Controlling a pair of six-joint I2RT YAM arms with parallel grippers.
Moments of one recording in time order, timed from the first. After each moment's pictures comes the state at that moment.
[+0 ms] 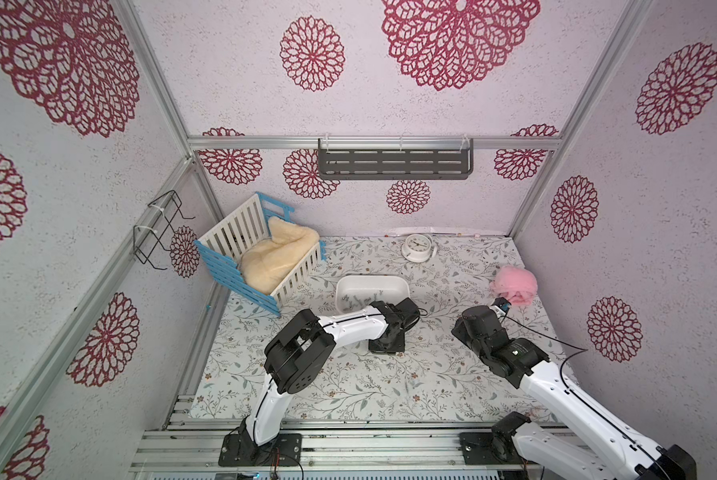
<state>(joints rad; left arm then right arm) -0.93 2.09 1.50 -0.79 -0.04 -0.85 0.48 0.93 0.71 -0.60 0.39 1.04</state>
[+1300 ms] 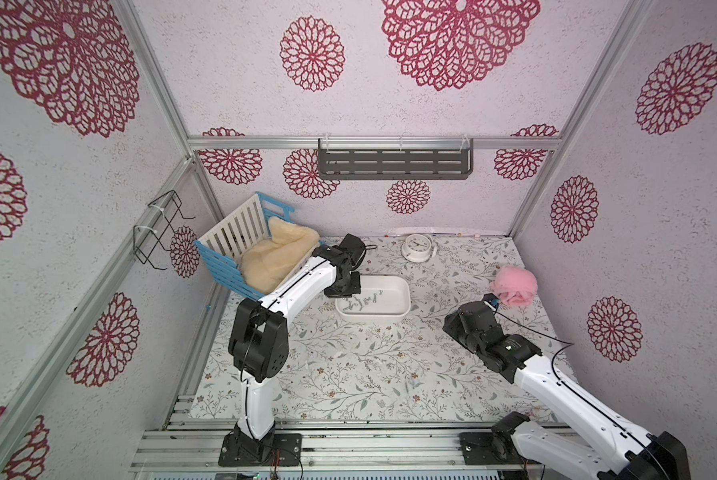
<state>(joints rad) -0.52 2.03 1.78 -1.03 -0.10 -0.54 0.48 0.99 0.72 -0.50 0.26 1.03</state>
